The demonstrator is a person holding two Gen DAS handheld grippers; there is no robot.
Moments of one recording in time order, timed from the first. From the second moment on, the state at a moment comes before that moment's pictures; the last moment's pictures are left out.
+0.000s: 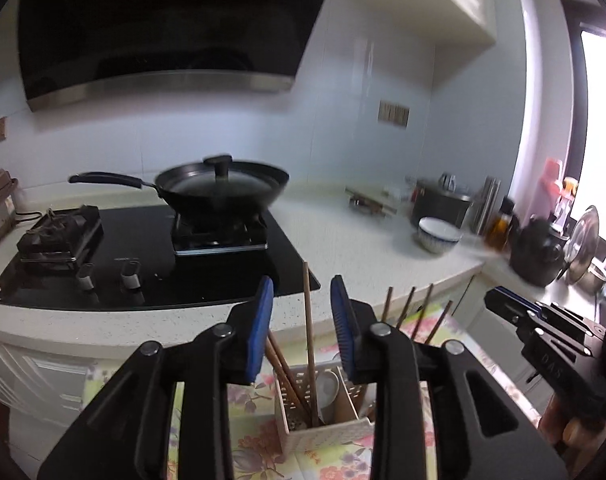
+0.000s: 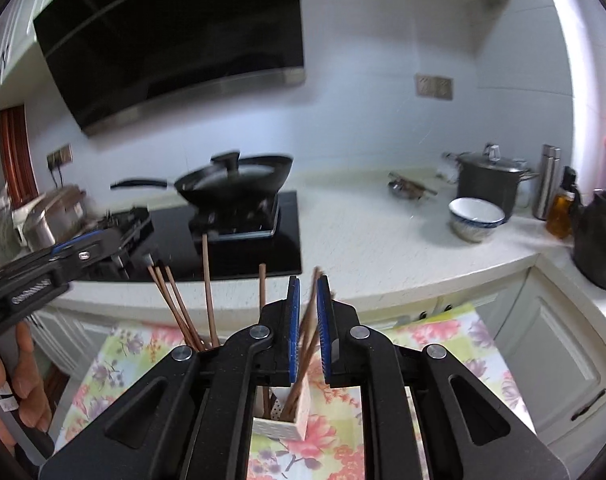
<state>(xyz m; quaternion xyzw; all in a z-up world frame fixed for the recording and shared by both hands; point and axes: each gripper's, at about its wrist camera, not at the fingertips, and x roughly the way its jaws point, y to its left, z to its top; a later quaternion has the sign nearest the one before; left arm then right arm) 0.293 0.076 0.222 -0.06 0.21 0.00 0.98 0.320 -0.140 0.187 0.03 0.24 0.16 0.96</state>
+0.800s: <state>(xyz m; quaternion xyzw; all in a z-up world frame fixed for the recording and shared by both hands) 0.187 0.060 0.066 -0.08 0.22 -0.02 0.97 0.233 -0.154 0.057 0.02 0.23 0.15 0.96</state>
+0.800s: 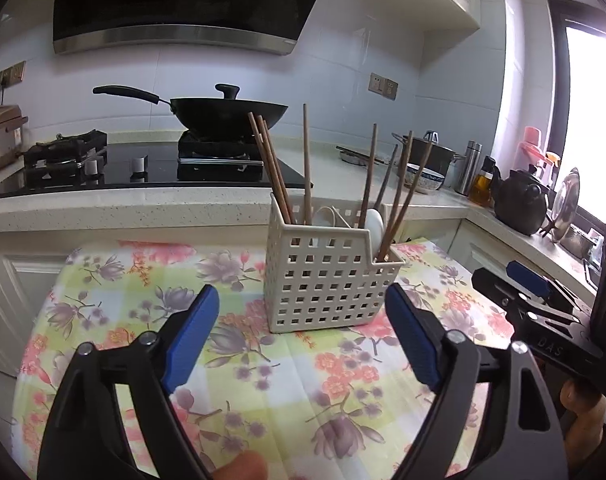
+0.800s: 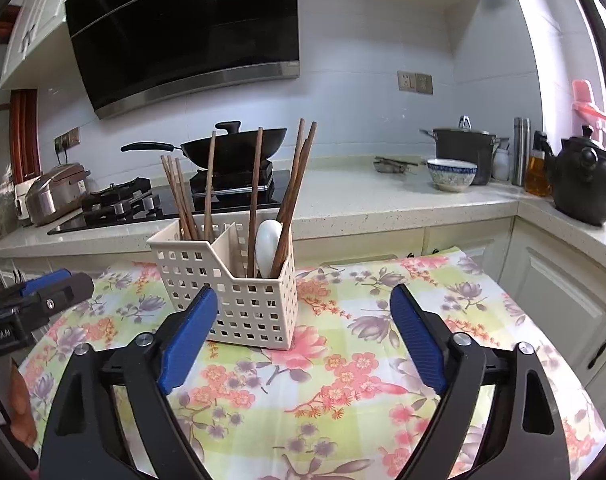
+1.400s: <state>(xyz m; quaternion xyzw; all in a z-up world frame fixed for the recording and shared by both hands) 0.209 0.067 0.061 -0.06 0.22 -0.03 0.97 0.250 -0.139 0.055 0.03 0.25 0.17 0.95</state>
